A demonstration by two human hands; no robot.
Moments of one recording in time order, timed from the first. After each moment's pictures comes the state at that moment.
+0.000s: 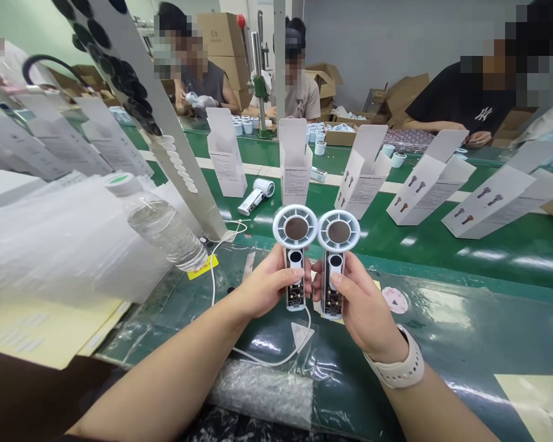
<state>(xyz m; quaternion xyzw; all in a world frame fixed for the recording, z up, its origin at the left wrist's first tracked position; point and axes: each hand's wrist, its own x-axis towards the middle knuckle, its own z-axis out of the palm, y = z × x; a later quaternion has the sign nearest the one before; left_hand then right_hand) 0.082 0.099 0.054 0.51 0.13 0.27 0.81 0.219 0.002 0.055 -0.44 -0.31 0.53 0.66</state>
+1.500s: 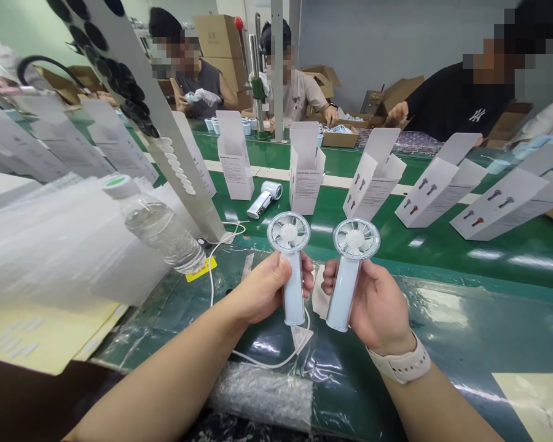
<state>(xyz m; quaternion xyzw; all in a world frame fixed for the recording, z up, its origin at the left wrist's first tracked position) 0.076 0.098 0.050 0.46 0.14 0.26 0.84 0.229 0.004 0.062 -0.40 -0.17 0.56 0.71</state>
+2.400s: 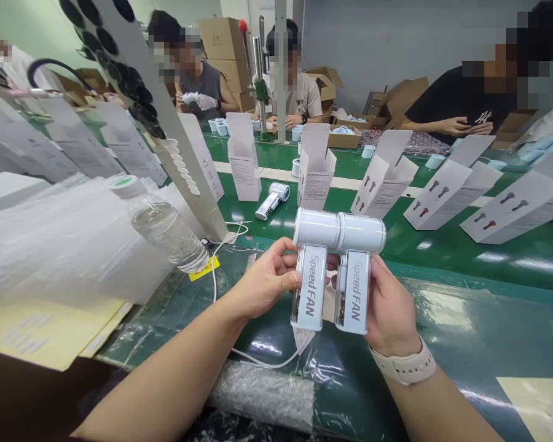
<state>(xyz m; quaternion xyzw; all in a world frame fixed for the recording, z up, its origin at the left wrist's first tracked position) 0.074 0.102 0.057 0.52 0.15 0.26 0.80 0.227 0.004 0.065 -0.39 -0.17 0.52 0.74</state>
